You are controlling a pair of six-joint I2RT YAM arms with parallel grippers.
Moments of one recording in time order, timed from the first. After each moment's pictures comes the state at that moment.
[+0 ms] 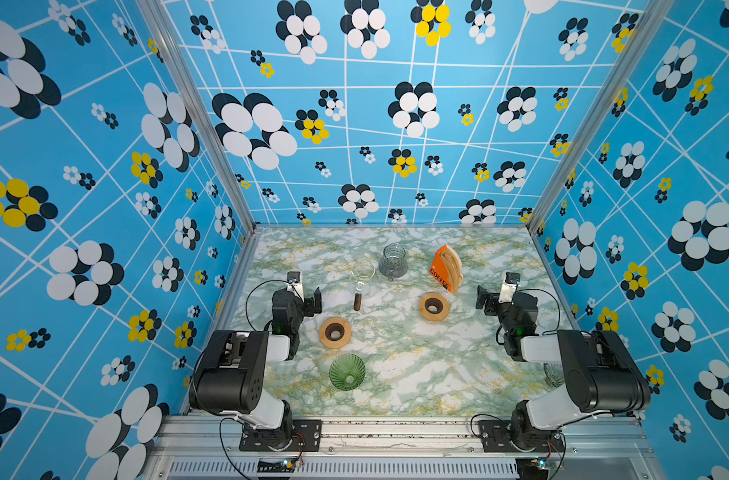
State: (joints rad) left arm -0.03 1.54 0.38 0.81 0.00 0.01; right arm -0.02 1.54 0.36 0.86 0.02 0.04
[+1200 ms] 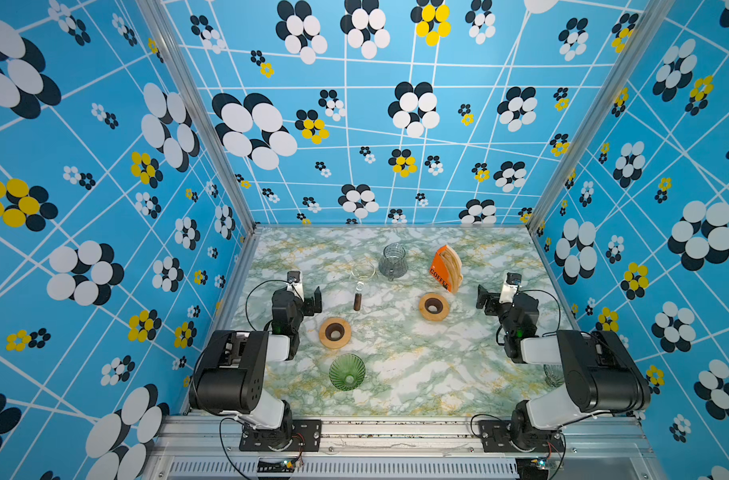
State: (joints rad) left arm -0.03 1.54 0.38 0.82 0.01 0.01; right arm -0.02 1.54 0.34 0.92 0.02 0.04
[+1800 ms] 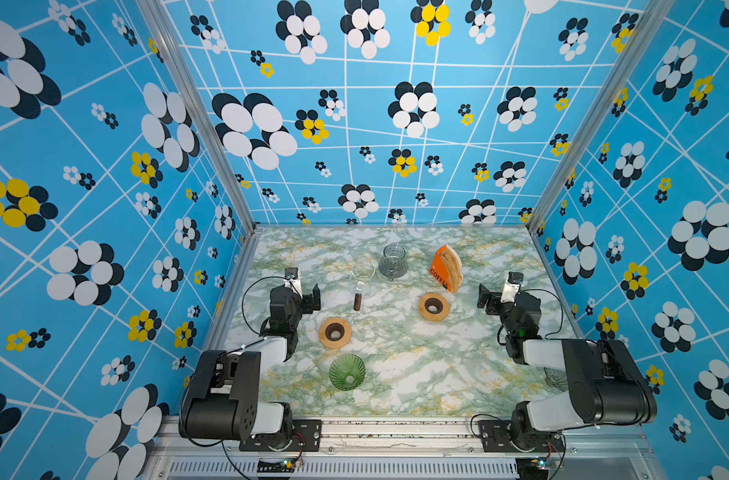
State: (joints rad) left arm -0.04 1.37 0.43 0.58 -0.03 -0.01; right arm -0.02 1.44 0.35 0.80 0.02 0.04
